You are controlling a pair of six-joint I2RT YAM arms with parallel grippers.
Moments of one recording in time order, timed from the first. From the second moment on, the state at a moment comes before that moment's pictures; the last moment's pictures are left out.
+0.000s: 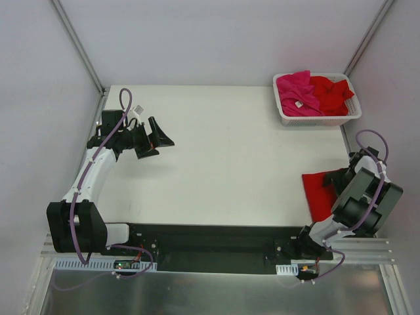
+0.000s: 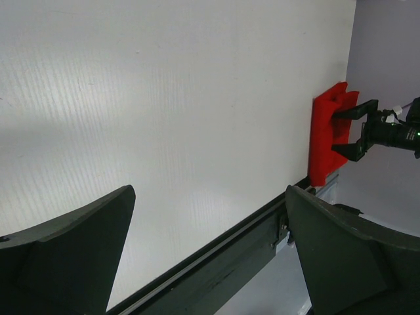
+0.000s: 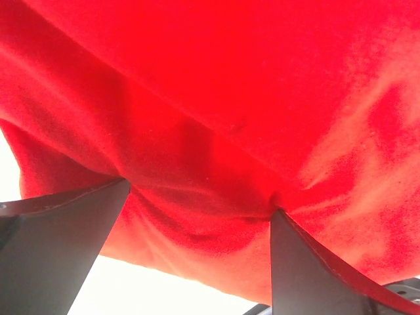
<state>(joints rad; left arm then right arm) 0.02 1.28 1.00 -0.55 0.73 -0.48 -0.60 1.53 0.89 -0.84 0.10 0.76</state>
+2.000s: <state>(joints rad) 0.01 1.24 0.96 -0.55 0.70 -0.46 -0.50 1.62 1.07 -0.84 0.14 0.55</state>
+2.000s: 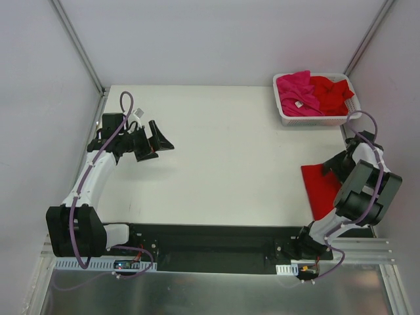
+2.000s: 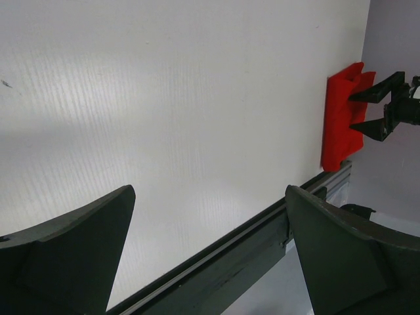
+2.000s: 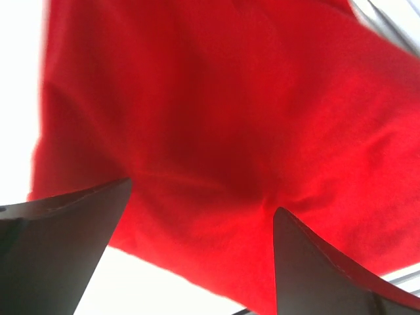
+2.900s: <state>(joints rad) 0.01 1.24 0.95 -0.57 0.70 -0.44 -0.50 1.66 1.01 -0.79 0.15 0.59</state>
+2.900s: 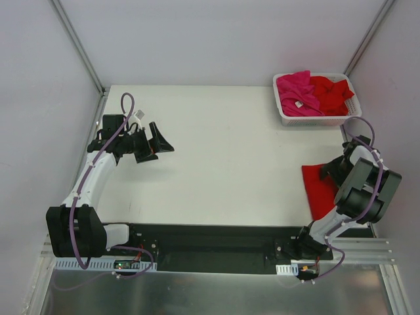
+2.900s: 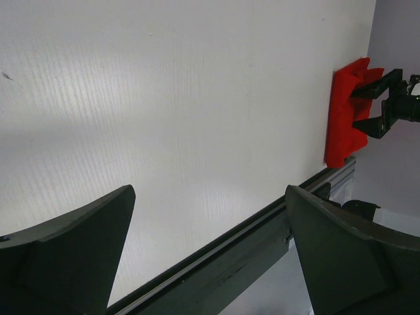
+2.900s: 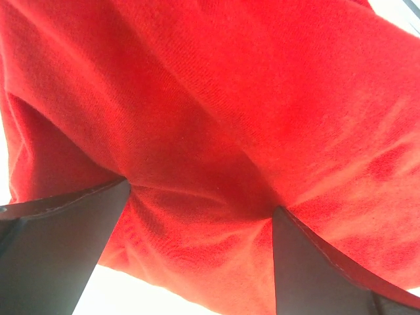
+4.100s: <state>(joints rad) 0.01 1.22 0.95 -0.58 0.70 -0.44 -0.18 1.43 1.46 -0.90 0.11 0.46</state>
